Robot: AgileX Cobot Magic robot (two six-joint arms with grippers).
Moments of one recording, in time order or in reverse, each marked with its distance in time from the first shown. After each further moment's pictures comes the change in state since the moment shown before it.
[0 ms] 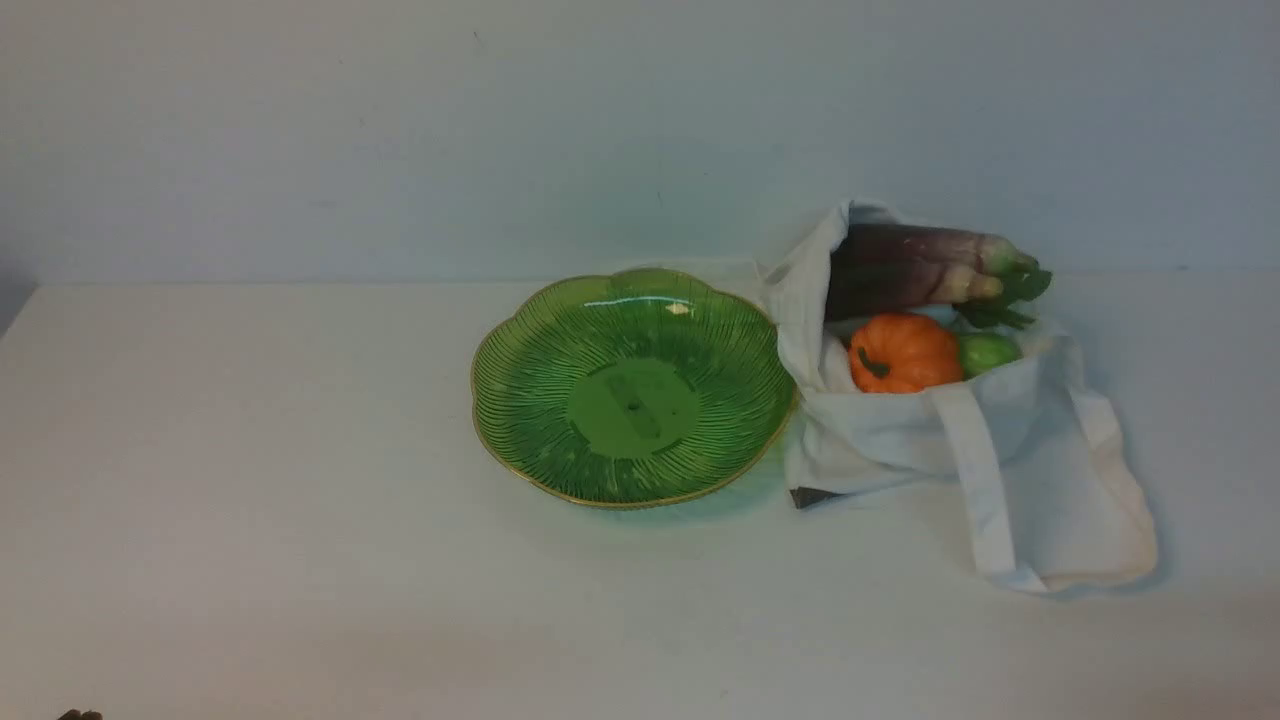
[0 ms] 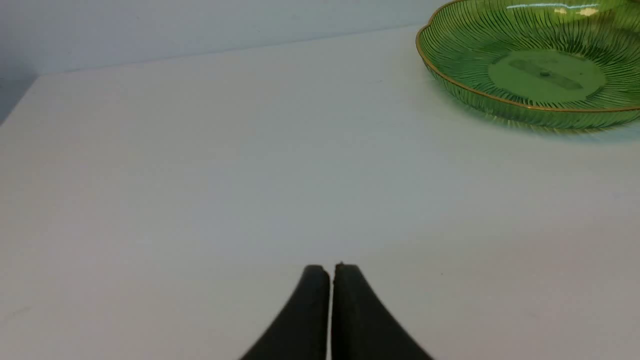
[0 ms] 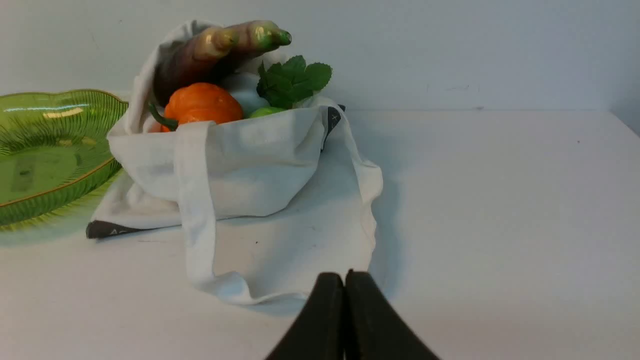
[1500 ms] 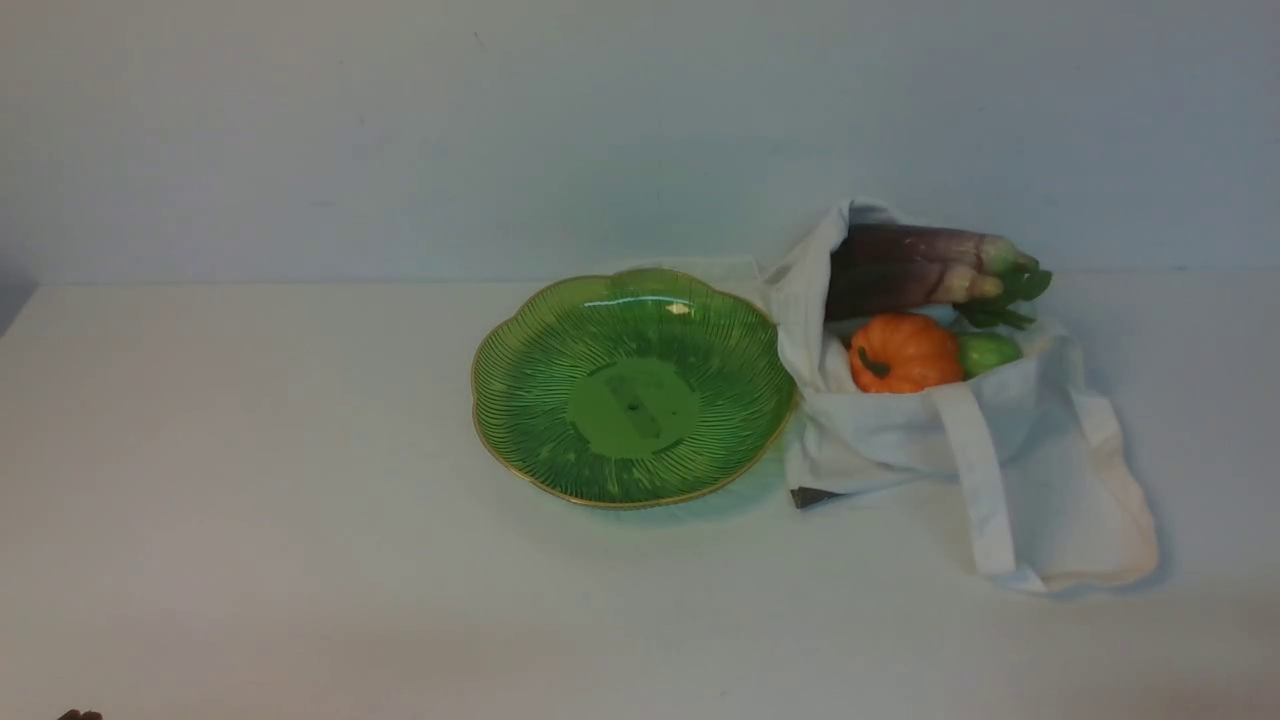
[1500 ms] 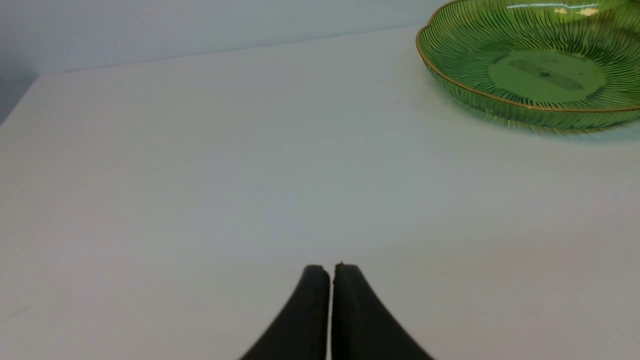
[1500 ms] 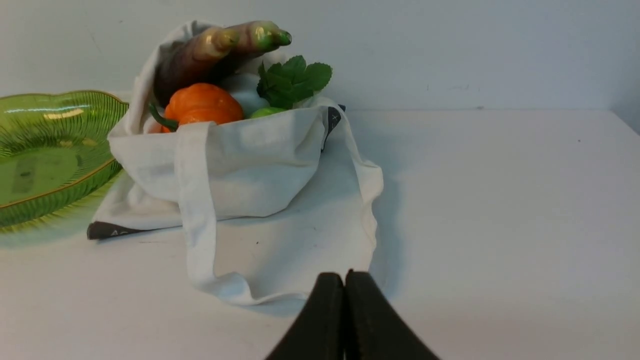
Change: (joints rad) right arm 0.000 0.000 0.000 0.031 -0.001 0.025; left arm 0.000 0.000 0.000 0.000 0.000 0.000
